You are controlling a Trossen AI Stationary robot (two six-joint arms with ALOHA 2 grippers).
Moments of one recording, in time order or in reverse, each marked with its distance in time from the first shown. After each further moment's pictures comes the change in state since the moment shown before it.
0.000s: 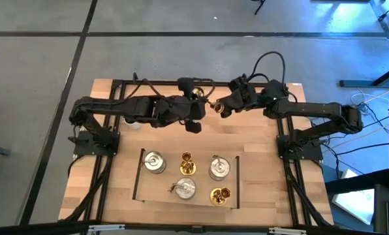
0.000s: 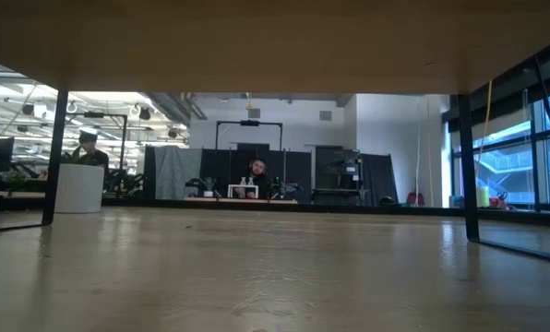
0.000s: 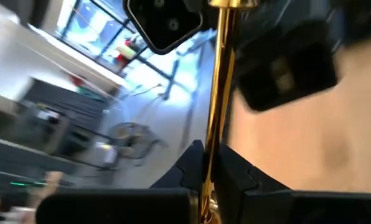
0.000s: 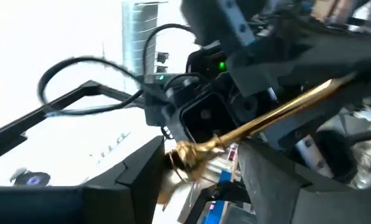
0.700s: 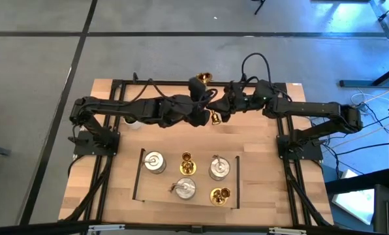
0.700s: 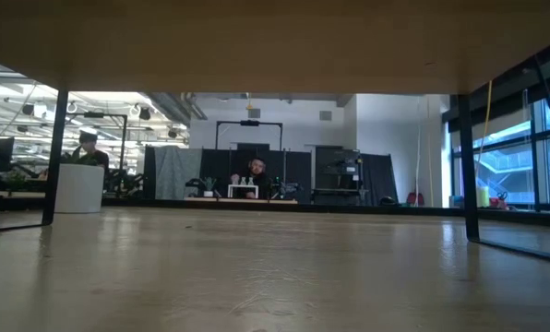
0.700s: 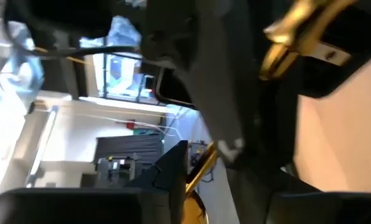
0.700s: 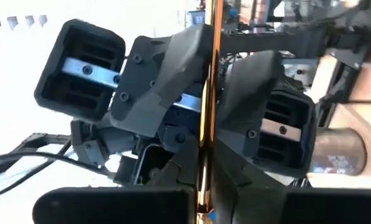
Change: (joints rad) left arm 0.055 0.004 -0.142 0.275 0.004 0.557; right arm 0.013 0.004 0.000 -0.252 0.065 0.083
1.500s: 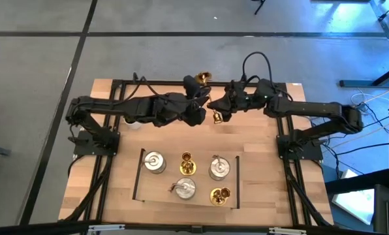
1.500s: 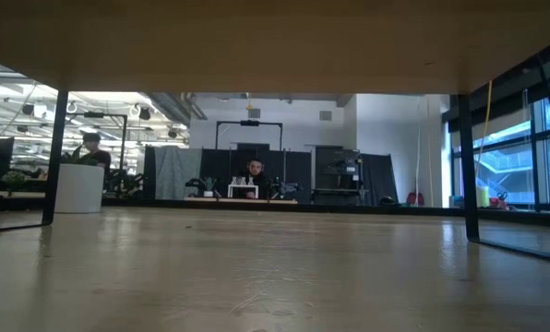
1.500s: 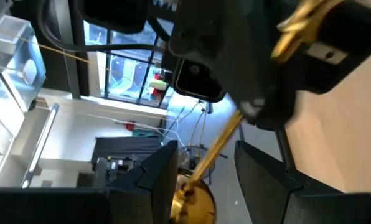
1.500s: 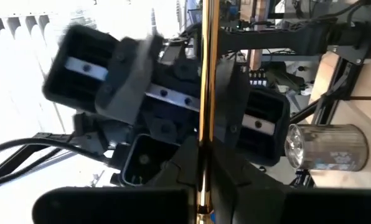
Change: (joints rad) left arm -0.012 -0.050 0.000 -0.015 -0.002 -0.018; right arm -0.016 -0.011 -0.002 -0.008 -0.022 0.011
